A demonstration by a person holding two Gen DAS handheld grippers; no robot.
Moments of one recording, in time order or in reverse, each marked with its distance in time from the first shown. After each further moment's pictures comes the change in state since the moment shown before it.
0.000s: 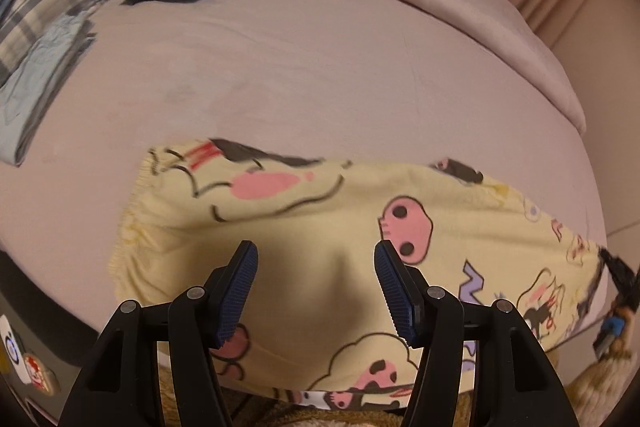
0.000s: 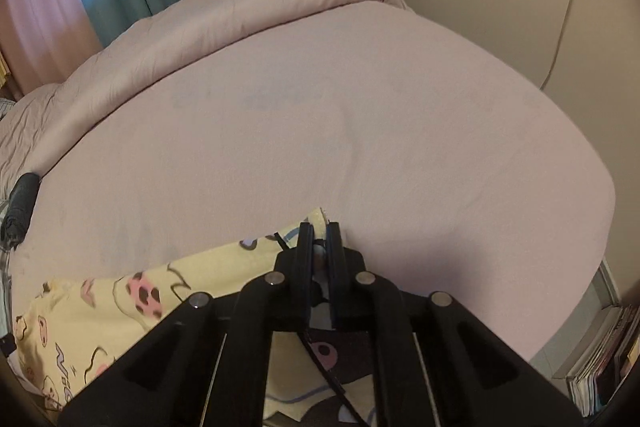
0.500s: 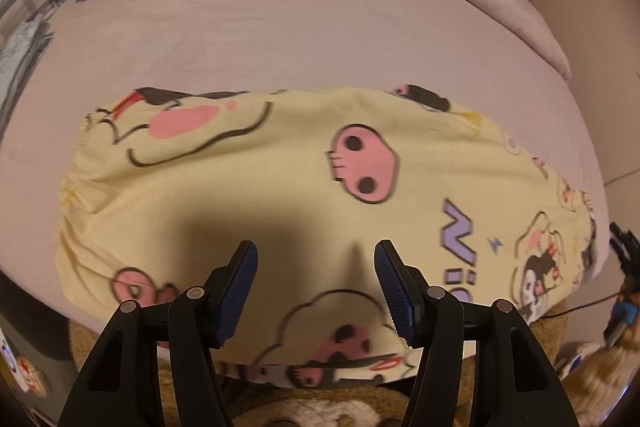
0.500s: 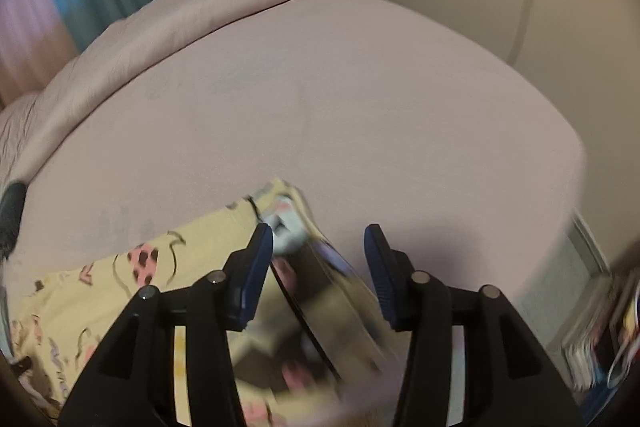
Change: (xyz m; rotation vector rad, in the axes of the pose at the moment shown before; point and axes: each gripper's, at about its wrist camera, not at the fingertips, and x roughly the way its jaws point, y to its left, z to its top) left arm 0.018 -0.037 -0.030 0.099 0.096 -0.052; right arm -0.050 -0.027 -0.037 0.116 0.013 -0.051
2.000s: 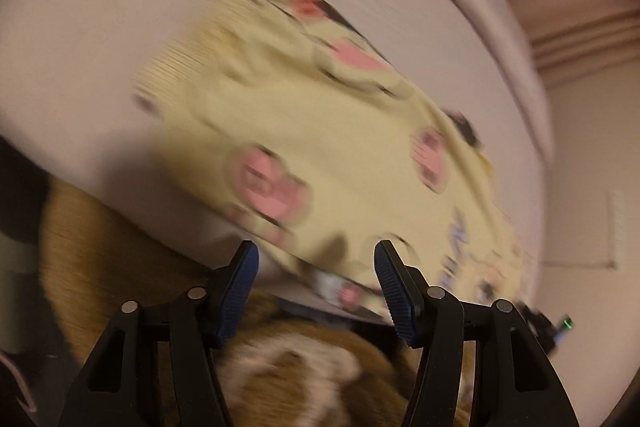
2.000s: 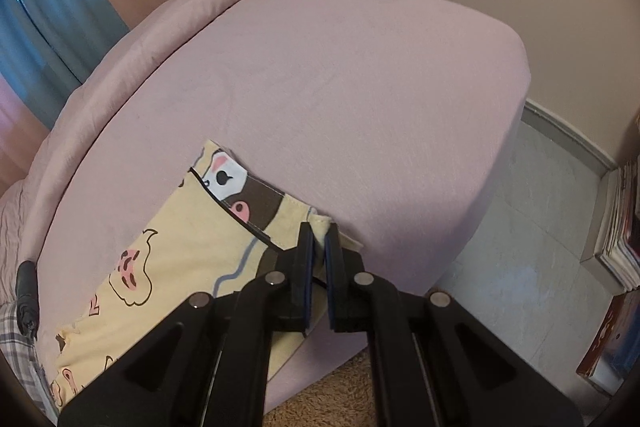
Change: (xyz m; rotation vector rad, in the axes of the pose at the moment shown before) left arm -0.025 0.099 -0.064 -0.379 0.076 -0.257; right arm -0.012 -0.039 -0.063 0.245 -0.021 -0.059
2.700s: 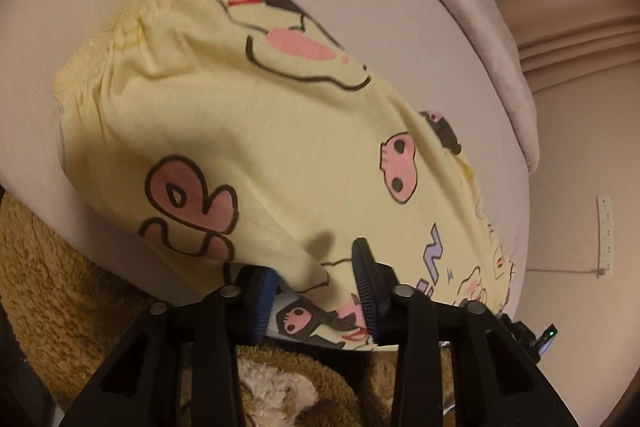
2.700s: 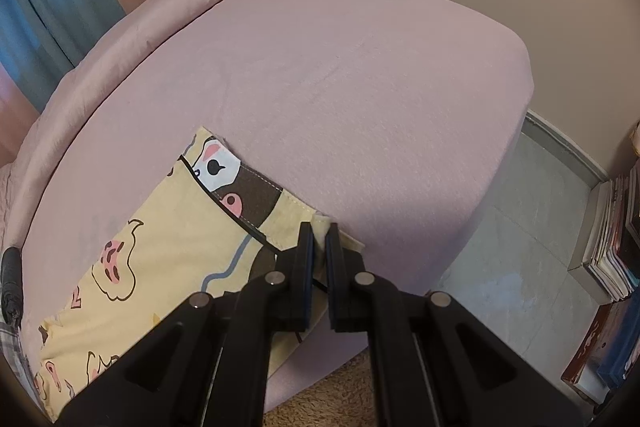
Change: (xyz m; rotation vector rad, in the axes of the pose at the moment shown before) left arm 0.036 -0.029 0.017 -0.021 -0.049 -0.019; right arm 0.019 0.005 0.006 -0.037 0.020 -0.035
